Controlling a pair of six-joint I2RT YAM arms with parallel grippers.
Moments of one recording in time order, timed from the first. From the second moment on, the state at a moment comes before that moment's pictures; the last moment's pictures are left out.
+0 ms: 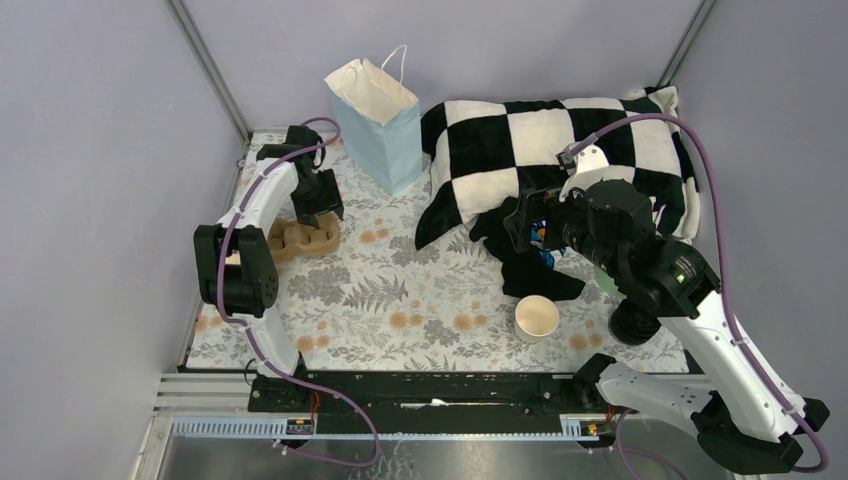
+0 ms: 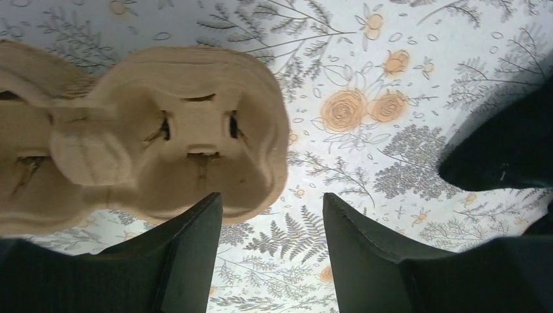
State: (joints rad) left arm -0.05 1.81 1.56 -1.00 0.05 -0.40; right arm 0.71 0.95 1.39 -0.86 0.22 0.29
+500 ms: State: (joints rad) left arm -0.08 1.91 1.57 -0.99 0.03 -0.42; right arm 0.71 0.95 1.39 -0.86 0.22 0.29
